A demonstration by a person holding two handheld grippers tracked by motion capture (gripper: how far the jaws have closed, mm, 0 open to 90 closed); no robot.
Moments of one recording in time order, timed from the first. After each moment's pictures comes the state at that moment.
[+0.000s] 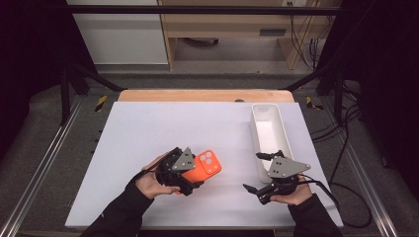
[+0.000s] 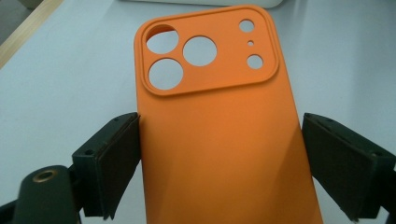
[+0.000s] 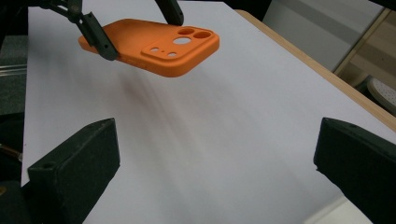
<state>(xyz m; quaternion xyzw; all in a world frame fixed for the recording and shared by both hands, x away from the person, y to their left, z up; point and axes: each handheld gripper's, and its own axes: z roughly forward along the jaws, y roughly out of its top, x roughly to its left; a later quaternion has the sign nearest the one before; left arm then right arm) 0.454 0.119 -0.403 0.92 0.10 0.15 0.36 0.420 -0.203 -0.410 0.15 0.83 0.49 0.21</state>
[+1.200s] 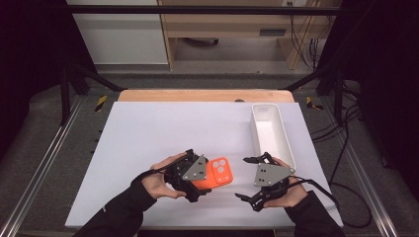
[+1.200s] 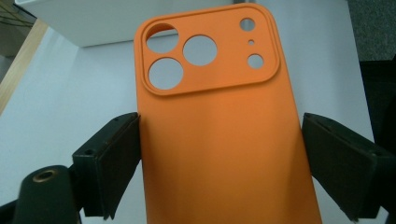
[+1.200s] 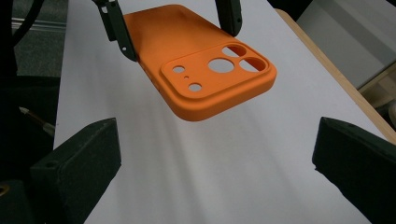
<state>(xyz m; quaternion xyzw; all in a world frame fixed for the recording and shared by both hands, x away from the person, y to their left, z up) 0.437 0.091 -0.385 0.93 -0.01 0.16 0.34 0.409 -0.174 -0.397 0.06 0.87 0.44 0.21</state>
